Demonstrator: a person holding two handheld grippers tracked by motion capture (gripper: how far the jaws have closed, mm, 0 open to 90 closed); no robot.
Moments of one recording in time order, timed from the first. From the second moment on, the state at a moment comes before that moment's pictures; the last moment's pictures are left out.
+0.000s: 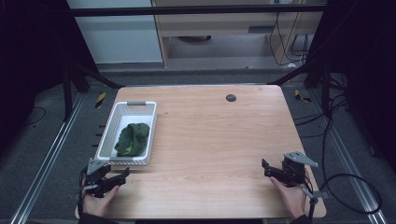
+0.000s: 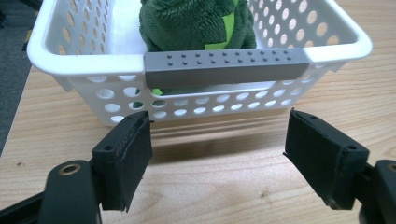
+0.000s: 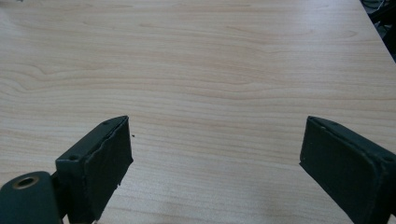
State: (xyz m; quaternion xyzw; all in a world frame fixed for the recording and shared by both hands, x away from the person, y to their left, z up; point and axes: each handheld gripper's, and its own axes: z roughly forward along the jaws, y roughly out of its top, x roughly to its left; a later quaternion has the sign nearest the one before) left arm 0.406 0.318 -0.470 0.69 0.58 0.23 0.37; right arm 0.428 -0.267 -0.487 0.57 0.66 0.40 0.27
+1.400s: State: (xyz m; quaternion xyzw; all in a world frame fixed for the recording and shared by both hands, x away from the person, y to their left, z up) left arm 0.405 0.331 -0.416 0.65 0.57 0.27 0.42; right arm 0.422 -0.259 -0.482 0.54 0.67 0.41 0.29
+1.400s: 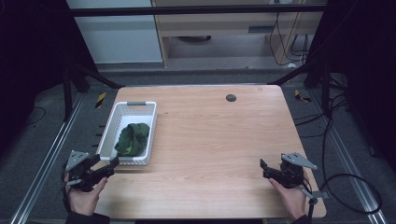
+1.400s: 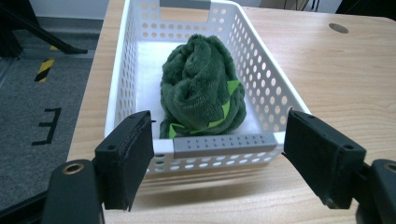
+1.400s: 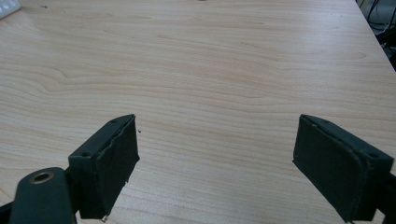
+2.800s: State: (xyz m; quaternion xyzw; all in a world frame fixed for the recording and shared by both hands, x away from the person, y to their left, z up) left arm 0.470 0.323 -0.381 0.66 0.55 0.28 0.43; right arm 0.423 -0.260 -0.481 0.54 0.67 0.42 0.29
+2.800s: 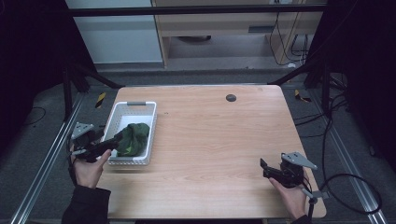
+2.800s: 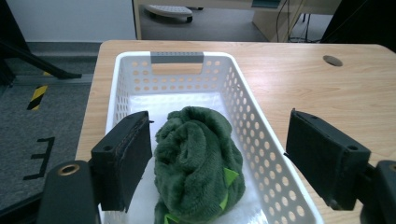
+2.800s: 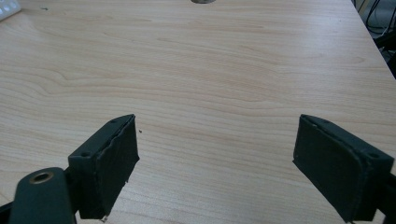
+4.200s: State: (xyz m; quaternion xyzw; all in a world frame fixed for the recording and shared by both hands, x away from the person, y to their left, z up) left arm 0.527 0.299 -0.409 0.72 0.56 0.24 0.33; right arm 0.426 -0.260 -0.484 0.54 0.68 0.41 0.28
